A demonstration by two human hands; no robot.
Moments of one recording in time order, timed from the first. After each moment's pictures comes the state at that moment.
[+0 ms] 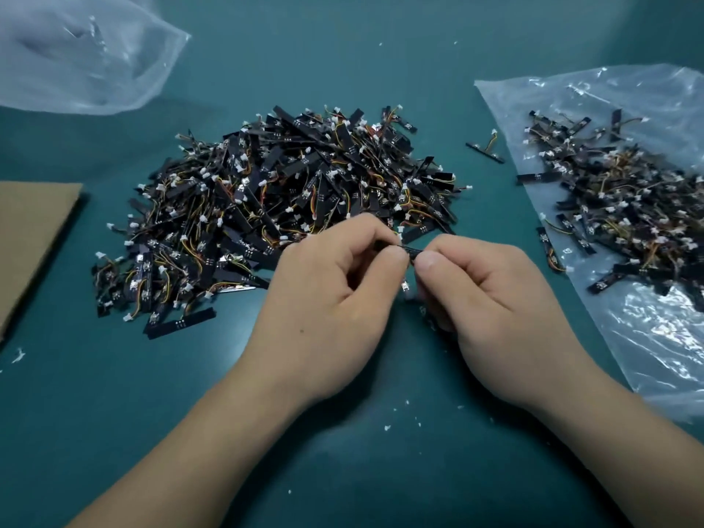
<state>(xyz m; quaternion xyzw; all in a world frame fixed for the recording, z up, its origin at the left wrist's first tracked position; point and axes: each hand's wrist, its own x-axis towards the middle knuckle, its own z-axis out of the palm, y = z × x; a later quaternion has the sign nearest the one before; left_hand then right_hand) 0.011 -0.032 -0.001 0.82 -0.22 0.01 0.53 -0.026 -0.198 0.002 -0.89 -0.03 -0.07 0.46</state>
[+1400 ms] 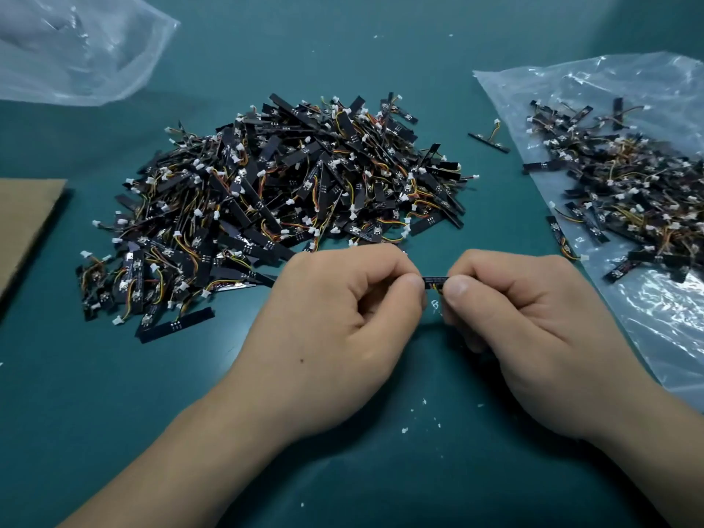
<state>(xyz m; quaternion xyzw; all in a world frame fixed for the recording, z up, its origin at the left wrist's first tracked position) 0.000 -0.021 0.002 0.83 -0.27 -0.02 0.48 -0.047 -0.205 -0.001 -0.89 -0.07 -0.07 0.45</state>
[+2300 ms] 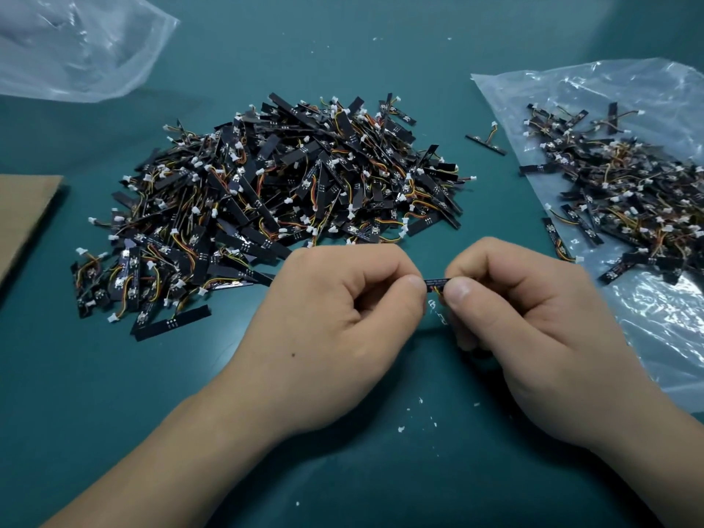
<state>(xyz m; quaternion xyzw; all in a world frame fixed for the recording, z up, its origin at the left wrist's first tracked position) 0.001 -0.021 0.004 0.82 -0.28 -0.04 0.49 -0.051 -0.205 -0.002 -0.87 -0.06 -0.09 0.49</state>
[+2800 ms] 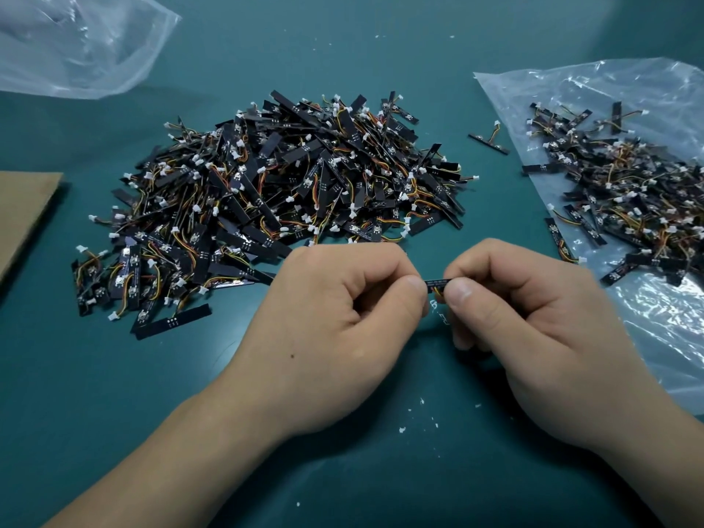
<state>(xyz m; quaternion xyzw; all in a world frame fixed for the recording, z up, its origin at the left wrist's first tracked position) 0.000 -0.021 0.004 0.82 -0.28 -0.03 0.50 -0.051 -0.205 -0.002 -0.86 -0.06 -0.09 0.49</state>
